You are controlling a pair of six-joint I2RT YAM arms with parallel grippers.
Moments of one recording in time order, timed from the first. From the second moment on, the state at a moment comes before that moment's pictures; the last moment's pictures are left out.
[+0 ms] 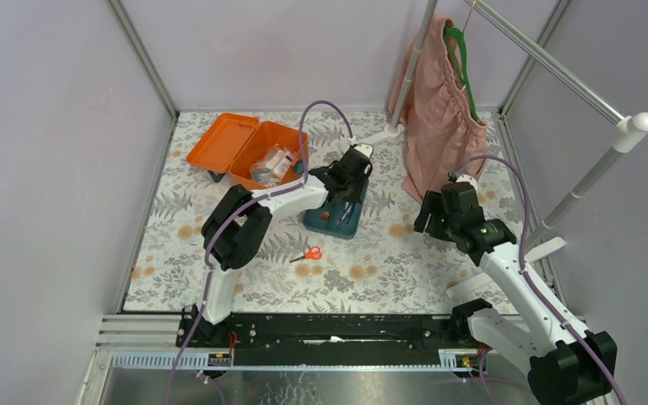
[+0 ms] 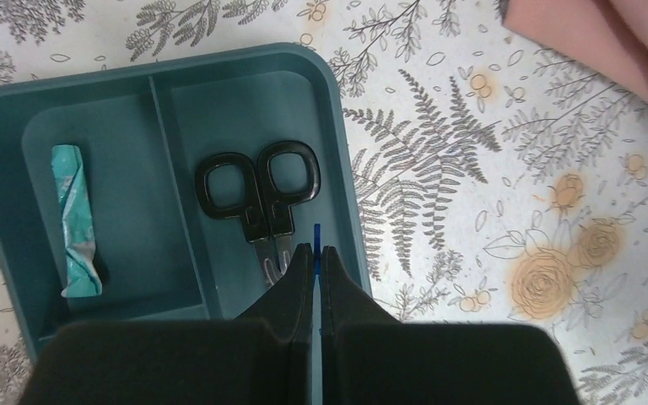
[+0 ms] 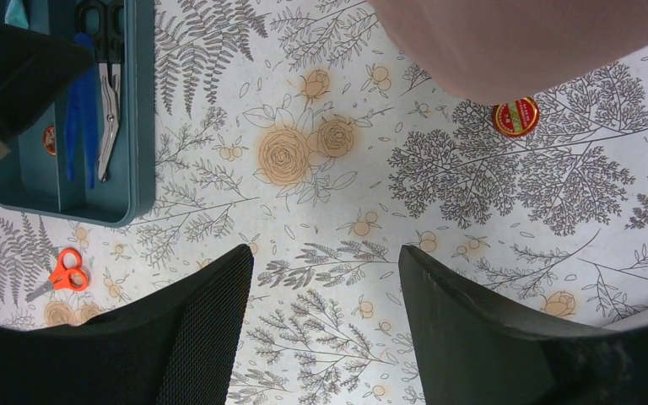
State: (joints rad) left arm -0.75 2.04 1.50 -0.27 -0.14 -0.35; right arm 0.32 0.94 0.73 -0.64 0.13 0.53
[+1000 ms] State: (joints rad) left arm -0.70 1.83 1.37 -0.19 -0.13 -0.35; right arm 0.32 0.93 0.70 -0.64 0.09 0.54
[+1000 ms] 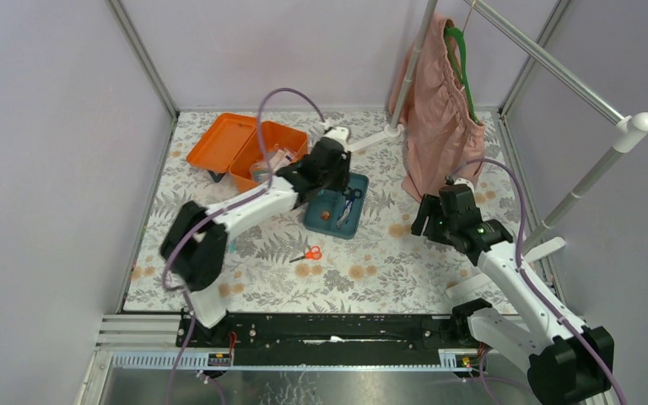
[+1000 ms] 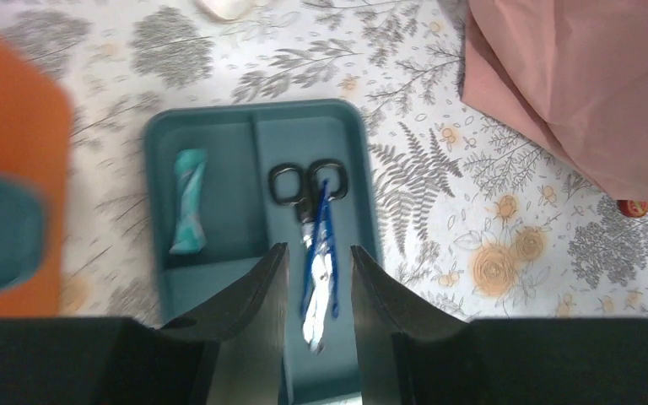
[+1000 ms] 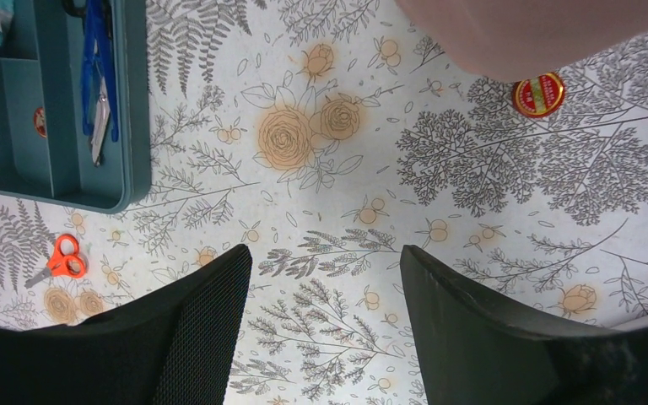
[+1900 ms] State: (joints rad) left arm -0.19 1.23 0.70 -0.44 -0.35 -0.87; right arm 0.32 1.02 0.68 -0.55 0.02 0.57
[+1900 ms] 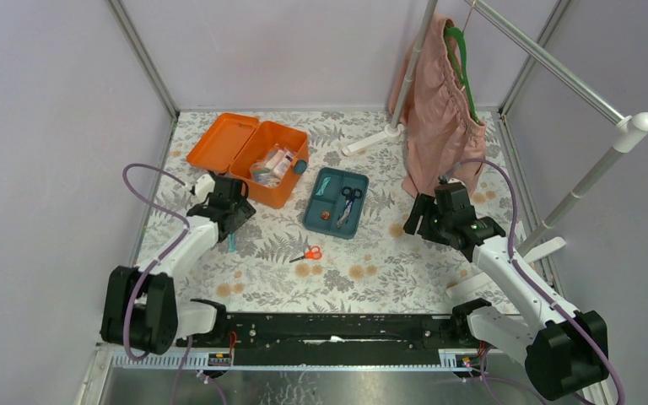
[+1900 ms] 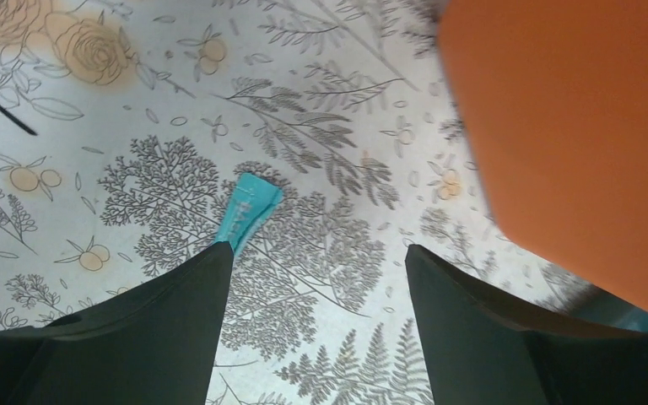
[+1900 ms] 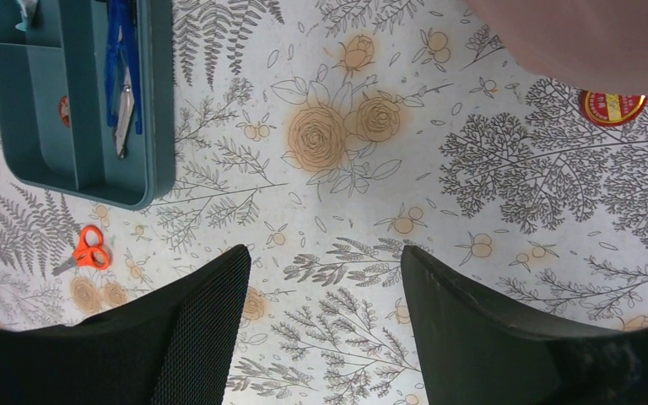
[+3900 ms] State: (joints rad) left arm -0.65 1.39 0.97 -0.43 -0.29 -0.81; right arm 0.32 1.02 0.66 -0.51 -0.05 0.60
